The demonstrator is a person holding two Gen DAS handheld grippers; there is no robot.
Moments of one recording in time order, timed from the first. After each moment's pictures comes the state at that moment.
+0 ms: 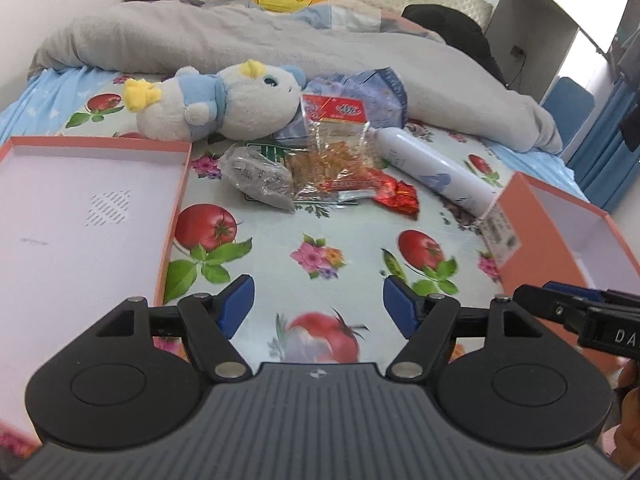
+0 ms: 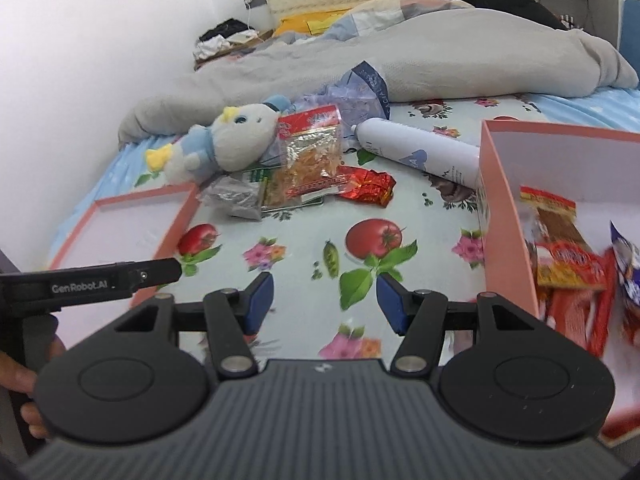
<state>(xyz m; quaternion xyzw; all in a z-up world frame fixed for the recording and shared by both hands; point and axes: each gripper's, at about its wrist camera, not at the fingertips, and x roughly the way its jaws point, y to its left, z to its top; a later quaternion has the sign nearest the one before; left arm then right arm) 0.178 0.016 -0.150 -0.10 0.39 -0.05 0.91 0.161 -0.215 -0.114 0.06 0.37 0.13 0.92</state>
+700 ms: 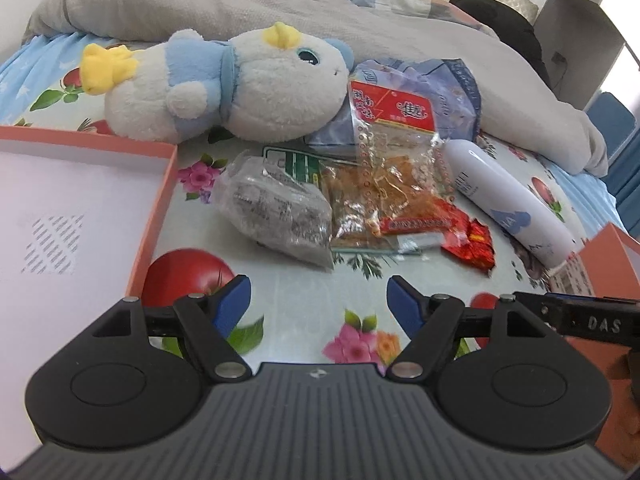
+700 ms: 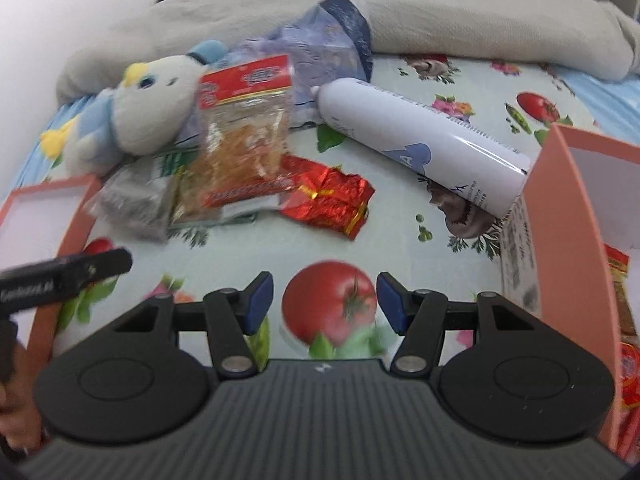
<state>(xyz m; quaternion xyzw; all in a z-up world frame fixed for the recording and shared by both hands) 0.310 0.031 -0.214 -0.14 0.42 -0.01 0.90 0.317 -0.205 -0.174 0.04 0.46 0.09 0.88</state>
